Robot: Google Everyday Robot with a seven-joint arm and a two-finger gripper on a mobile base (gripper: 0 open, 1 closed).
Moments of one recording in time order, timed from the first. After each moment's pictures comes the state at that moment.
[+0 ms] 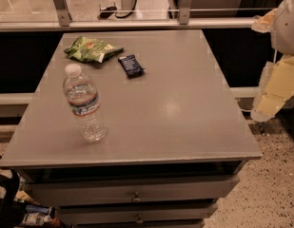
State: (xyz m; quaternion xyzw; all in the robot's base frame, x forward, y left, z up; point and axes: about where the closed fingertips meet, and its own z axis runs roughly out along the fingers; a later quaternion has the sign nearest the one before) arm 0.437 -0.209 1.000 -0.60 0.77 -0.06 0.19
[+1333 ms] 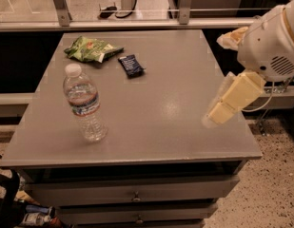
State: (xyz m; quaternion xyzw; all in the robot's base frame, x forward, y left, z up) arm 0.438 -0.136 0.981 -0.57 0.76 0.09 0.31
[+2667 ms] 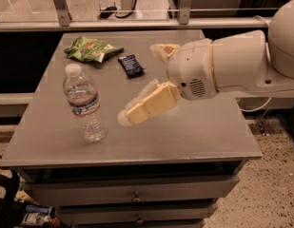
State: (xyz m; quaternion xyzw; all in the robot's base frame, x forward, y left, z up) arm 0.449 0.007 0.977 -0.51 0.67 0.29 0.46
